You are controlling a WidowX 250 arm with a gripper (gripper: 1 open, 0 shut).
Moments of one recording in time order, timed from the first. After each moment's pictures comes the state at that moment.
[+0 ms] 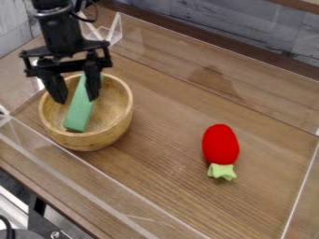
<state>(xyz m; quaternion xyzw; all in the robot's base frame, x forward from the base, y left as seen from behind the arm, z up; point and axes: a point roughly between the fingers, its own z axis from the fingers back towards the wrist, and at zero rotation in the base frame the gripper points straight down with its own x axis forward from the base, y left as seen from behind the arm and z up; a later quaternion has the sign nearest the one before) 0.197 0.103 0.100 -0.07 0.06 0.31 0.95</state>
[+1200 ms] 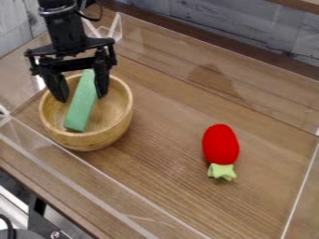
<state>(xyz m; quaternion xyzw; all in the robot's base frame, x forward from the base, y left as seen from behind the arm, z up) 0.209 0.103 0.095 -0.07 0.04 0.33 0.94</state>
